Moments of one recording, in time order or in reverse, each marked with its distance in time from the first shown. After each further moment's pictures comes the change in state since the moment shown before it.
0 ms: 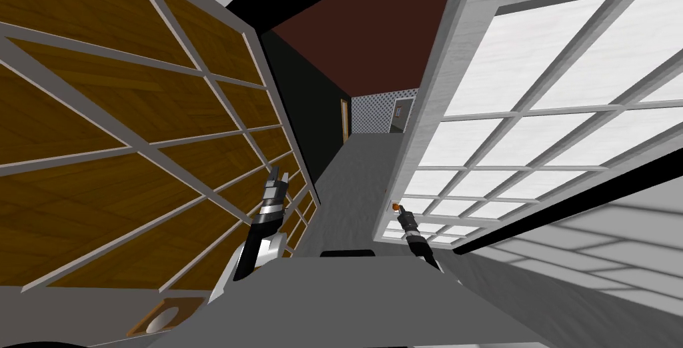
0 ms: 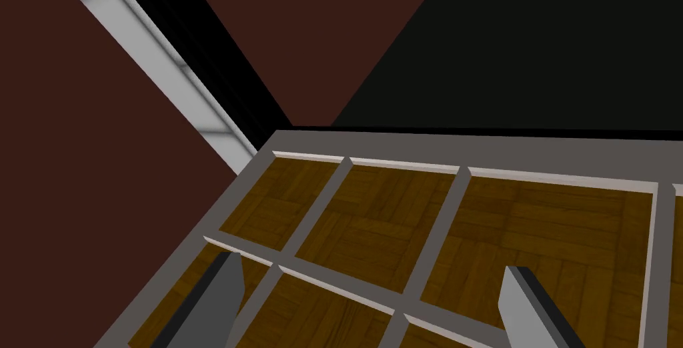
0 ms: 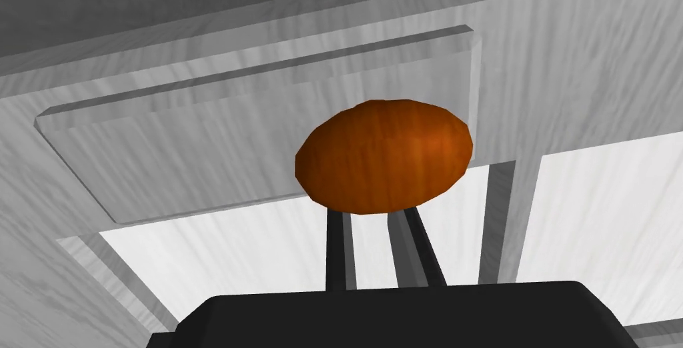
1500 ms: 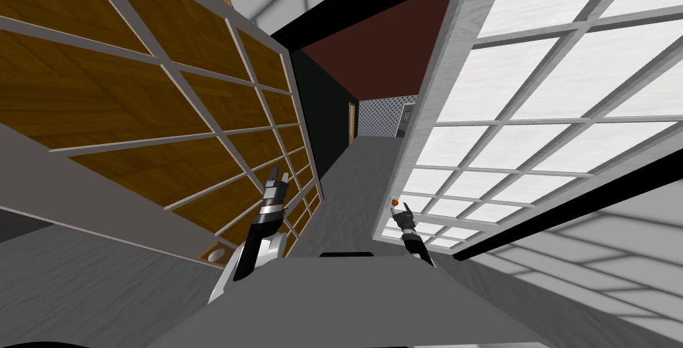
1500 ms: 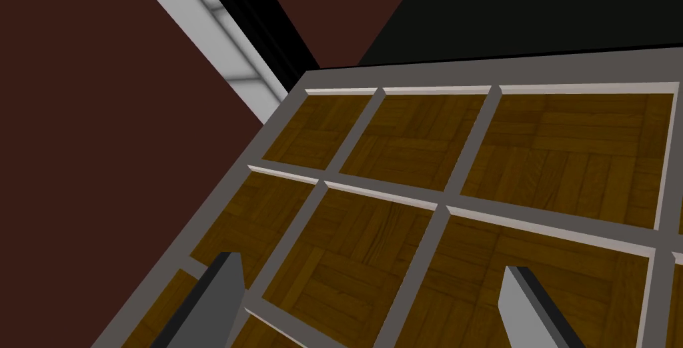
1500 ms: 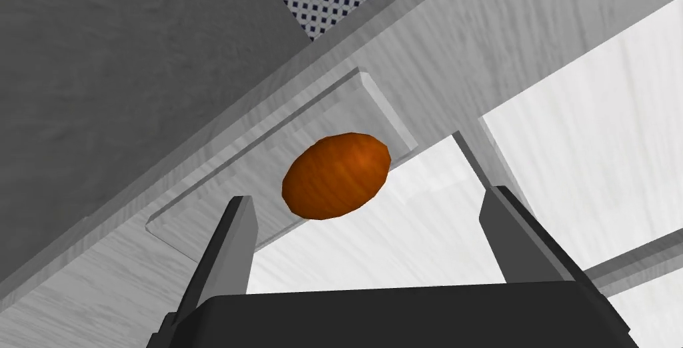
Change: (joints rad) arm -0.007 0.015 0.071 -0.023 -0.146 0.033 -0.360
